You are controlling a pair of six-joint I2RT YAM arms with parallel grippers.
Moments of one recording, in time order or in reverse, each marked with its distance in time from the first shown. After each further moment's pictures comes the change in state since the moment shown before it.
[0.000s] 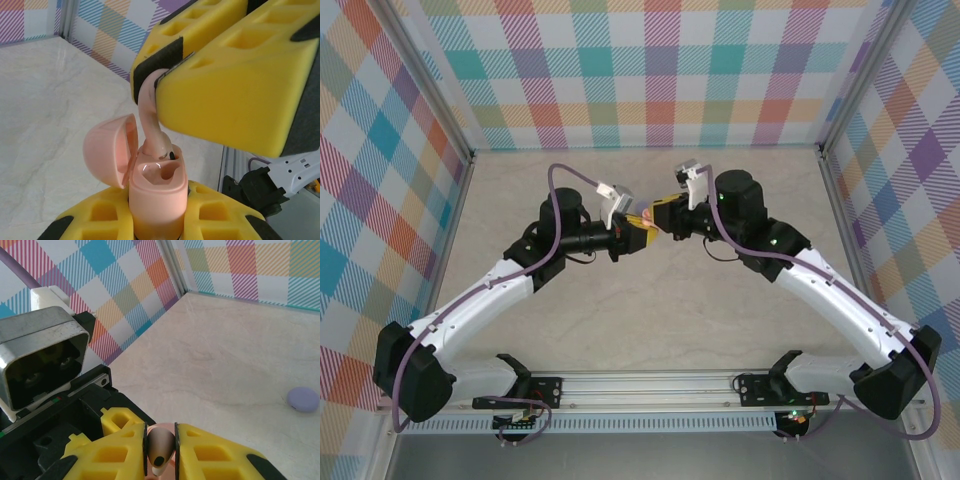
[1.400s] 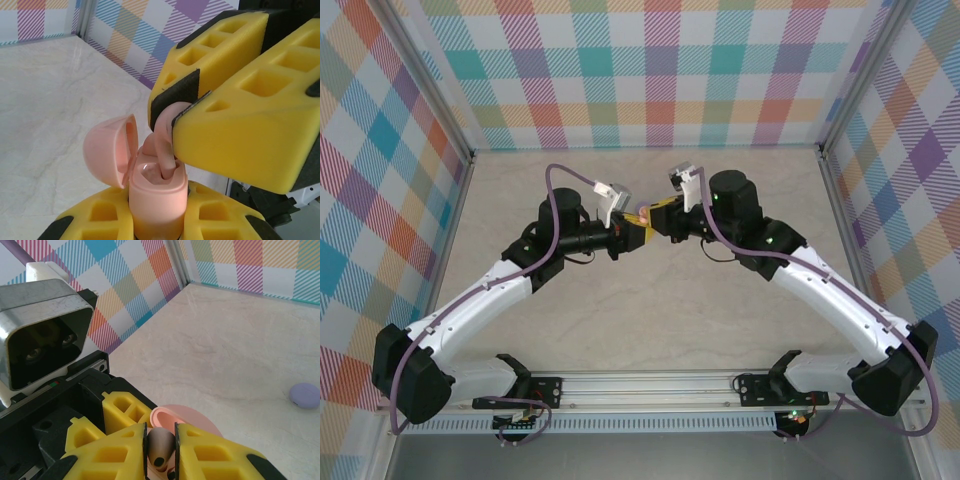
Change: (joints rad) left arm -0.001 -0.011 0.004 -0.029 -0.064 -0.023; right arm 0.013 0.021 0.011 -0.029 -0.006 -0.029
